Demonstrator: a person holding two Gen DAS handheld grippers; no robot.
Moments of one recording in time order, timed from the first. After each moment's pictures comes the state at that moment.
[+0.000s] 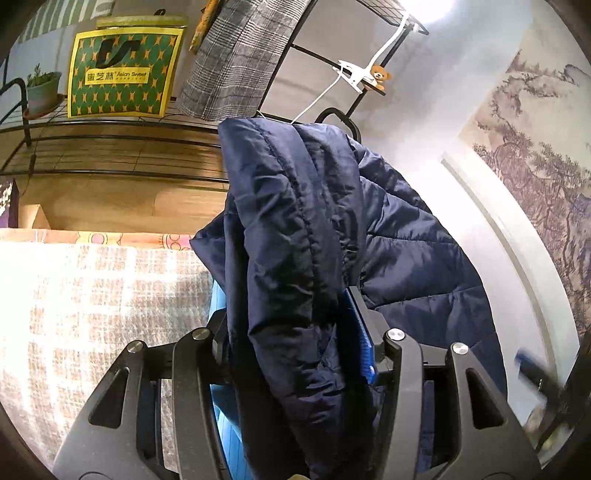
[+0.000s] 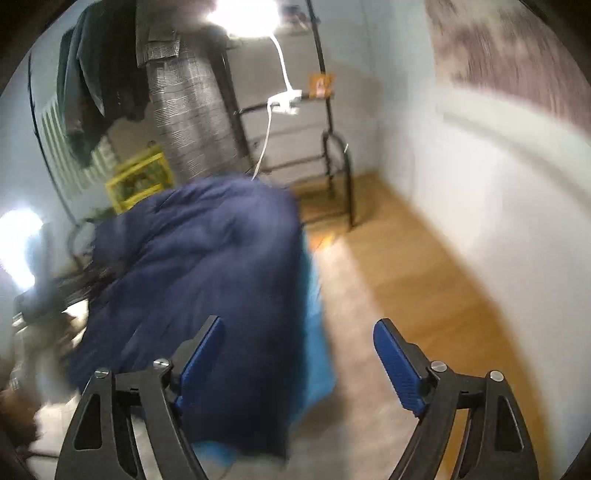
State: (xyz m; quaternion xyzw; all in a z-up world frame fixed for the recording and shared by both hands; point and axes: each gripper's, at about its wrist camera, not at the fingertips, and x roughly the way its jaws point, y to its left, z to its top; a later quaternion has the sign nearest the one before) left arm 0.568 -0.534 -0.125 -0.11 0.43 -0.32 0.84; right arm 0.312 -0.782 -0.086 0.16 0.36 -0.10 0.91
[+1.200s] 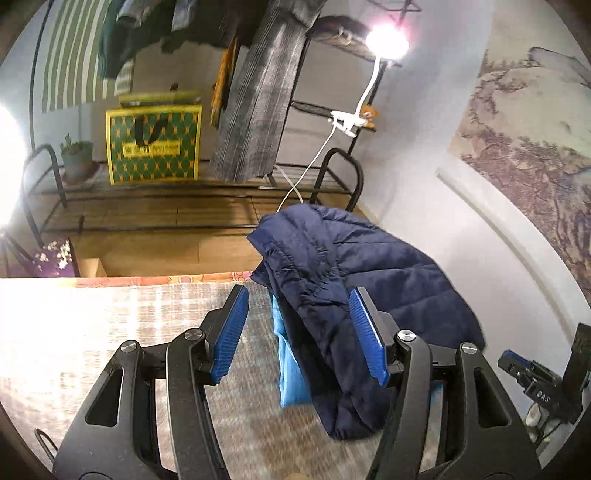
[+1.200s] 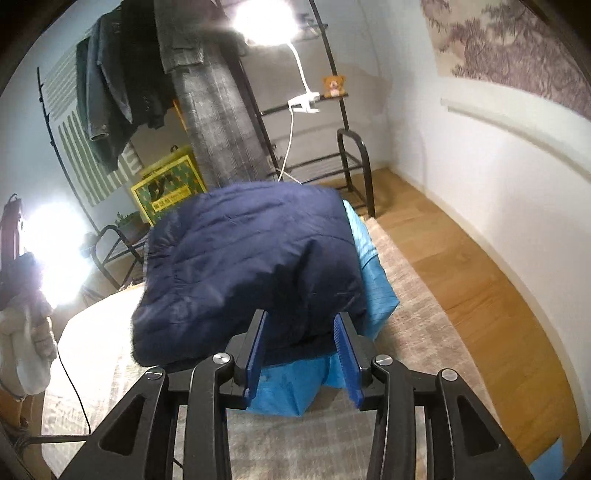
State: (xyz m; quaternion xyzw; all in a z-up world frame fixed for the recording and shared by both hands) left arm 0.478 -0.437 -0.013 -0.05 0.35 -0.30 0.89; right arm 0.270 -0.703 -0.068 0.17 0.34 -0.10 0.92
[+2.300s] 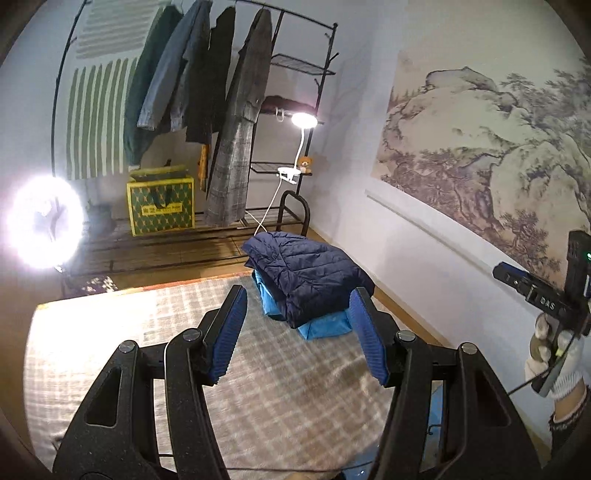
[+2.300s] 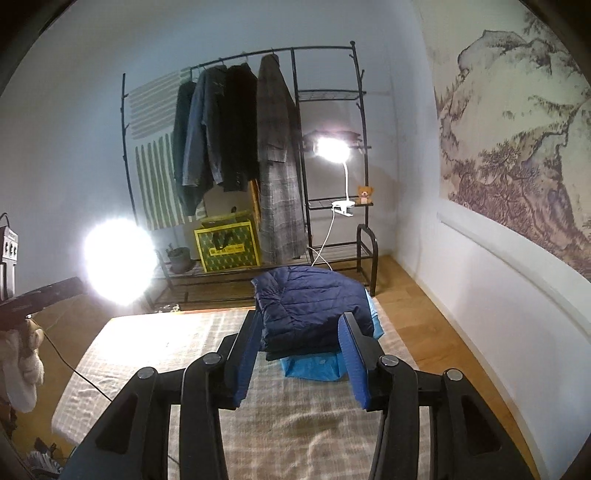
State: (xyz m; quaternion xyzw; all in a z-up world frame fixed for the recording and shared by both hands) left arm 0.190 -0.221 0.167 -0.01 0.25 -0.37 0.90; right arm 0.034 -0.528 0.153 0.06 0.22 -0.09 0.97
